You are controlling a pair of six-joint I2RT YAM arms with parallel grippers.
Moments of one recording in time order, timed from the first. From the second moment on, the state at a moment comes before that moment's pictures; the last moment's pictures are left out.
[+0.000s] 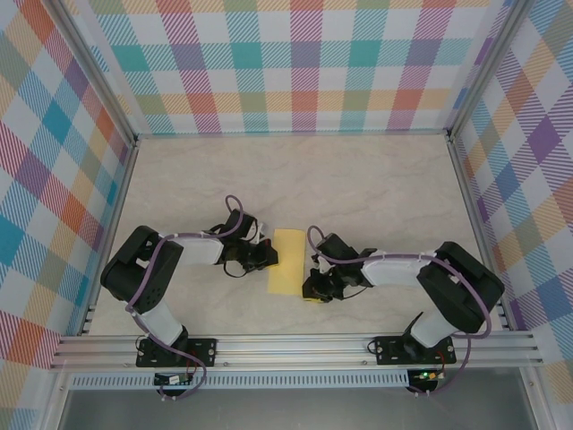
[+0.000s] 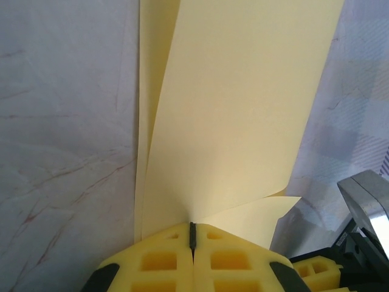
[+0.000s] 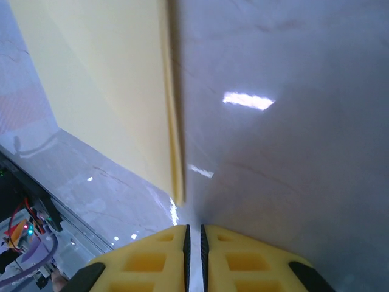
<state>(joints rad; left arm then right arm) -0.52 1.69 0.70 -0.04 0.57 -0.75 0.82 1.52 0.59 -0.21 -0.53 0.94</state>
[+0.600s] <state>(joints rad) -0.52 1.67 0.74 -0.09 0.56 -0.76 0.75 1.58 0.79 -0.30 -0.39 0.98</state>
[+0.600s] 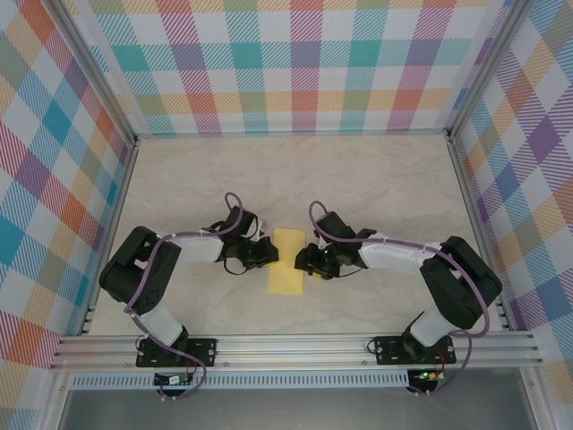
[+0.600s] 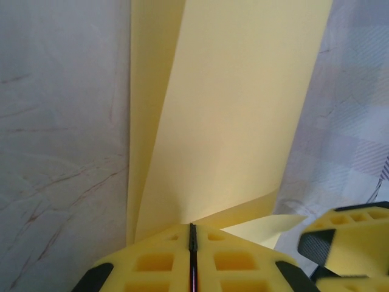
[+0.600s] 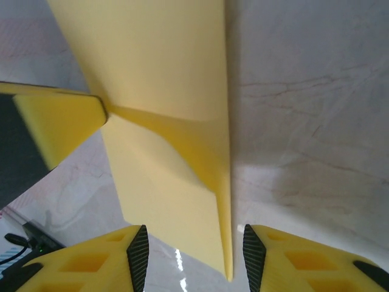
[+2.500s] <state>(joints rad) -0.31 0.72 0.51 -0.62 0.15 -0.77 0.88 1.73 1.62 -1.36 0.25 0.80</state>
